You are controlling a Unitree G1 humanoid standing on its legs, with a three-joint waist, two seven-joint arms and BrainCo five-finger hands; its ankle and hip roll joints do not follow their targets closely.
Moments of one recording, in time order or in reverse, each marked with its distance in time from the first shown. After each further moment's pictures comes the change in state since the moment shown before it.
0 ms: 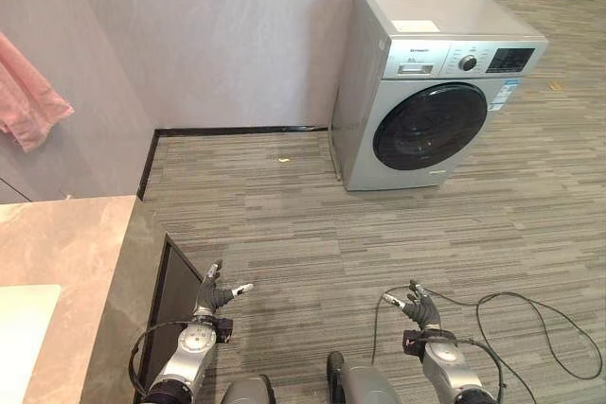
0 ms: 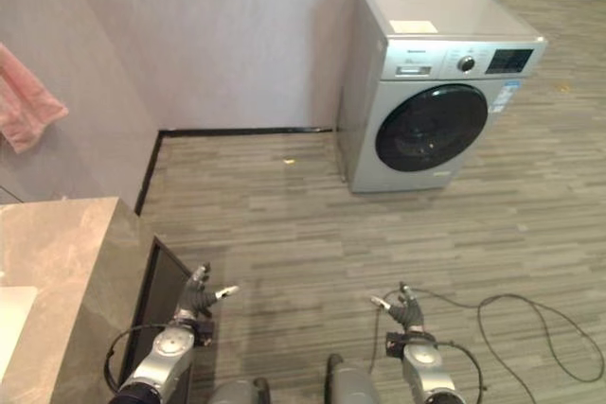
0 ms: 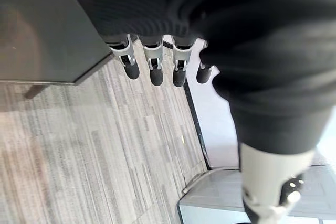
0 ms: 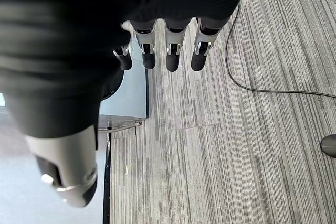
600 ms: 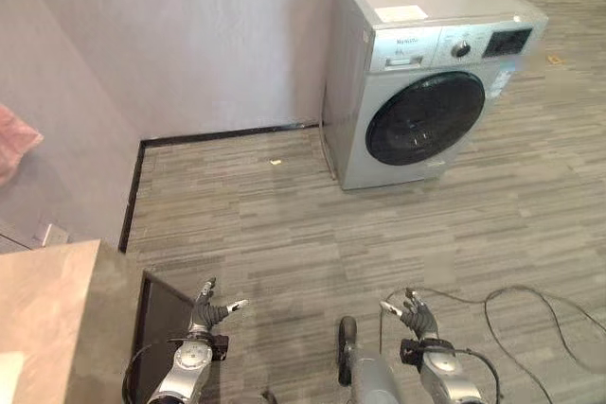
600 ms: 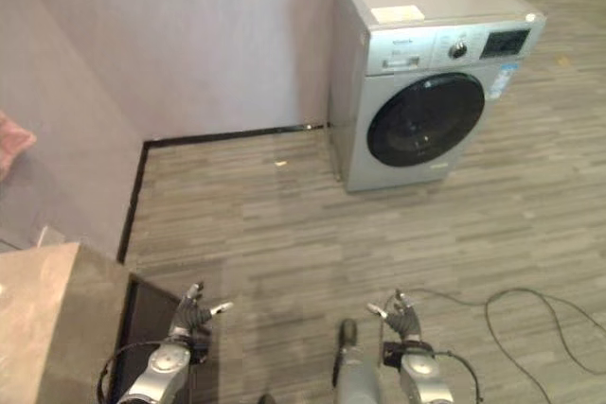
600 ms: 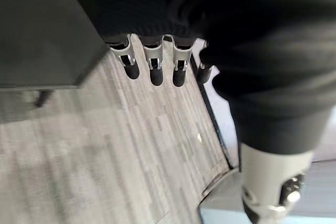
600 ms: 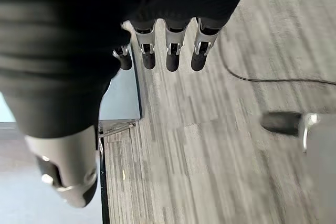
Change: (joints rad) left arm 0.035 -0.038 0.009 0.063 -0.005 0.002 0.027; right arm 0.070 -0.005 0.006 -0.028 -0.014 0.004 0.004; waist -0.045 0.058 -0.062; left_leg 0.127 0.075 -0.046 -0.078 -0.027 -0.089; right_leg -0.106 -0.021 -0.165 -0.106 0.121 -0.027
